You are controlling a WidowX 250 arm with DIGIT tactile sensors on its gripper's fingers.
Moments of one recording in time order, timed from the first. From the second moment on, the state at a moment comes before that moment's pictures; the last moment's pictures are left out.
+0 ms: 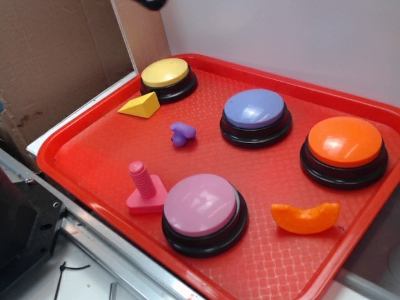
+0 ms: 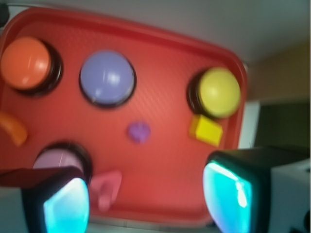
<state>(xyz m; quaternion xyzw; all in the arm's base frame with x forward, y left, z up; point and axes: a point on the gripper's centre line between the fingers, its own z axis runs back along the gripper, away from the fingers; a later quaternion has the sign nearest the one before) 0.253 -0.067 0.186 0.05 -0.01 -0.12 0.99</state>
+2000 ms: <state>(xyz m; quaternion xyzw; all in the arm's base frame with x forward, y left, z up) 0.235 -0.049 0.015 0.02 0.10 -0.21 0.97</state>
